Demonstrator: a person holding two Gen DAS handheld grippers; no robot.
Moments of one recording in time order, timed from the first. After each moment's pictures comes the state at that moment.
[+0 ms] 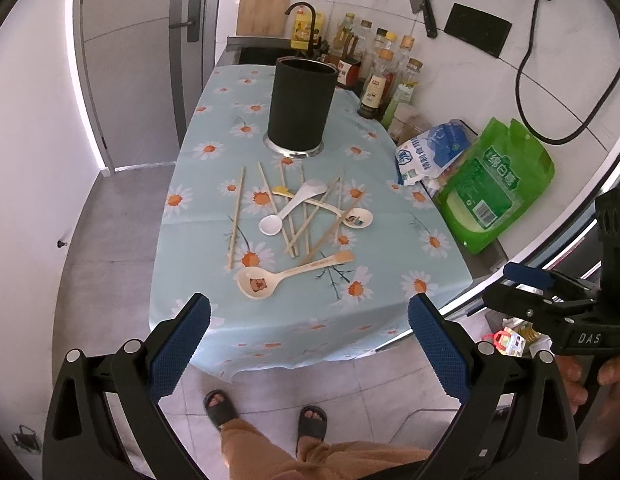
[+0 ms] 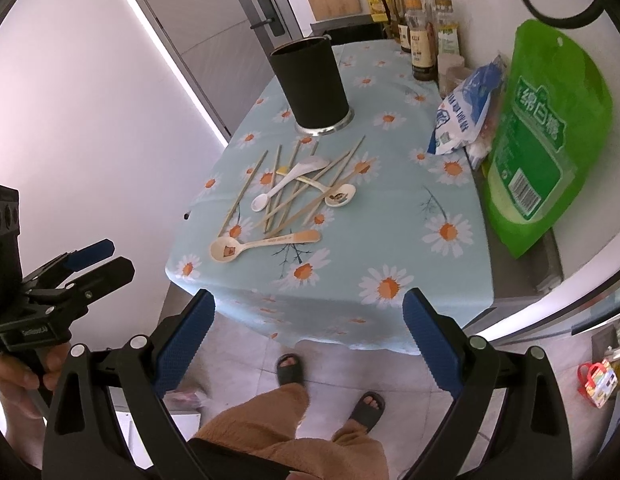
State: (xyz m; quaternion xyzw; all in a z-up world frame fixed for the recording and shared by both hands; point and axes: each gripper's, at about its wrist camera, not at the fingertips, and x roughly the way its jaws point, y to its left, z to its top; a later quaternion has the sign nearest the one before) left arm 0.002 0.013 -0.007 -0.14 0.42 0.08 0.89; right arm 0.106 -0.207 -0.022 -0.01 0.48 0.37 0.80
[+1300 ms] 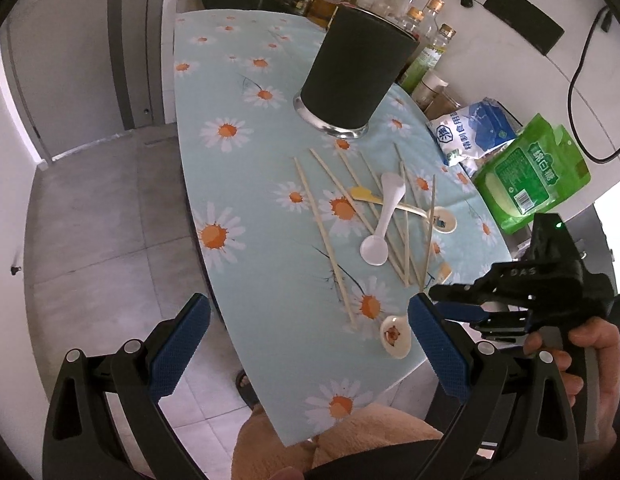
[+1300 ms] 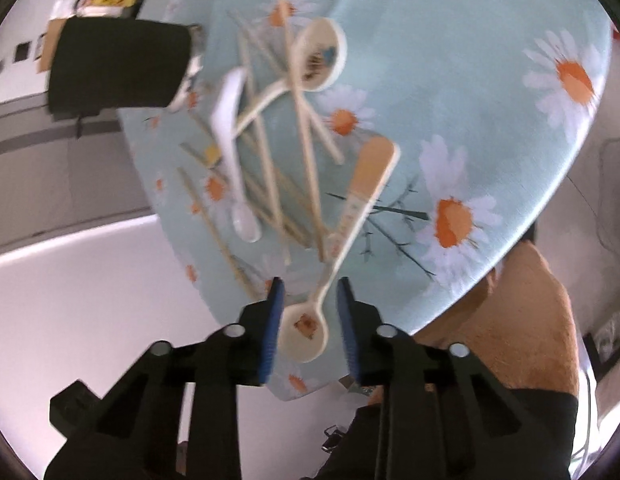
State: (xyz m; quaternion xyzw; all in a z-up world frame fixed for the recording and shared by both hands) left arm 0.101 0.200 -0.074 -0.15 0.51 -0.07 0.84; right arm 0.168 -0.084 -0.149 0.38 0.68 0.09 0.61
